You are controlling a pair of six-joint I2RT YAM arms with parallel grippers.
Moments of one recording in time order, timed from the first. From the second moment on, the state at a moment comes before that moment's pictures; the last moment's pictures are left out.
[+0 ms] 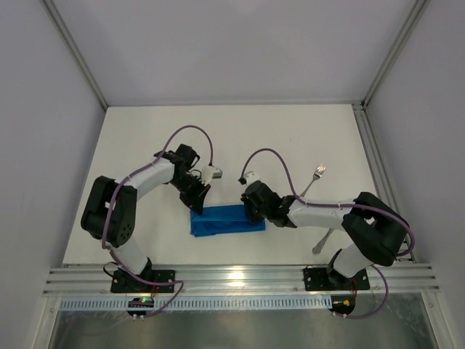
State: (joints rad) left arm -0.40 1.69 1.09 -0.85 0.54 0.44; right arm 0.89 1.54 0.70 -0.01 0.13 0.37
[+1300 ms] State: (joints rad) left arm -0.44 1.73 1.03 -0.87 0.53 0.47; right arm 1.10 1.65 0.65 0.34 -0.02 0.33
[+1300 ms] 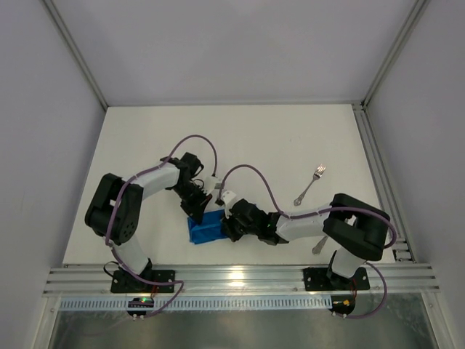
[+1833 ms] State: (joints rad) left arm -0.32 1.74 1.13 -0.91 0.54 0.47; right arm 0.99 1.81 0.83 0.32 0.02 0.57
